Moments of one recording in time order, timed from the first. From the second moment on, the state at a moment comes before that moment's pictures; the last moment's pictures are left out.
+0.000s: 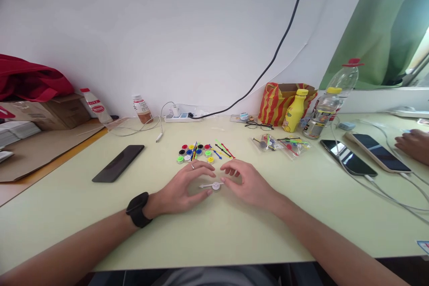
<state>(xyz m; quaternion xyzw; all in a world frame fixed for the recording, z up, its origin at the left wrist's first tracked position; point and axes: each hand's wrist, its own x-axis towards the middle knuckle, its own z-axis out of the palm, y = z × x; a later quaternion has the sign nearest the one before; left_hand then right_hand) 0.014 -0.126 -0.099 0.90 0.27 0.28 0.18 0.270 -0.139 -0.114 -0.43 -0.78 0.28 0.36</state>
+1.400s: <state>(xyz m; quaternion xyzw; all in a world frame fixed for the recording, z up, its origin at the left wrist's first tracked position) -0.003 -0.082 -0.109 0.91 0.33 0.25 0.05 0.293 -0.104 -0.133 -0.50 -0.80 0.16 0.30</state>
